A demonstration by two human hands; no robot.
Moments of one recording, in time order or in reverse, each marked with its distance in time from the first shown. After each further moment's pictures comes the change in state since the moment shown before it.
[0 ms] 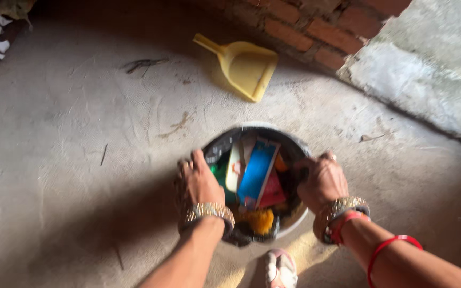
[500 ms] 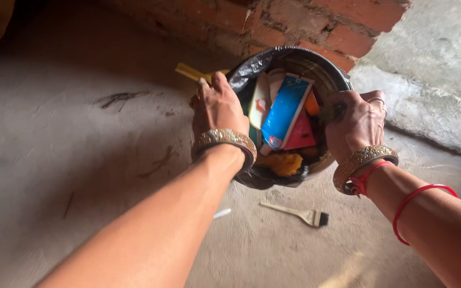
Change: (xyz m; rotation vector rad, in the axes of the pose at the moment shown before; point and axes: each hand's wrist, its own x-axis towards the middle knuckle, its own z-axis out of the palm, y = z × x) left_hand 0.133 0.129 0.009 -0.142 0.297 0.505; right_hand 0.121 -0.010 -0.024 0.081 0.620 -0.029
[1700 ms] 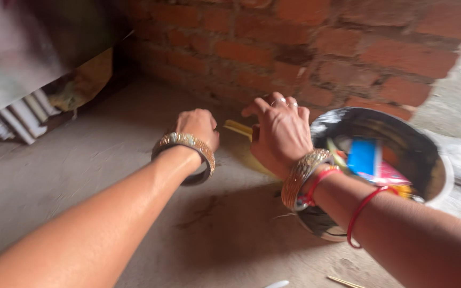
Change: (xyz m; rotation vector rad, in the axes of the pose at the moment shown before) left_hand 0.075 -0.176 -0.041 0.179 -0.056 0.232; right_hand -0.054 -0.178 0.101 0.141 0.252 -0.745
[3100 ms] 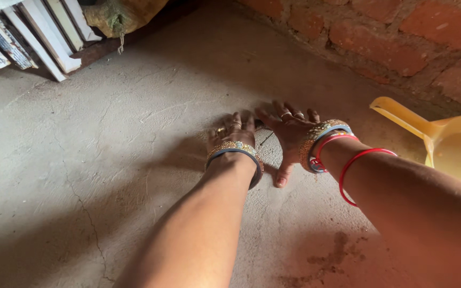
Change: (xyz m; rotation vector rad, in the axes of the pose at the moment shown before) left_hand 0.051 -0.237 0.122 0.215 -0.665 -0.427; right_hand 0.097 -0.078 0.343 -0.243 -1.124 -0.148
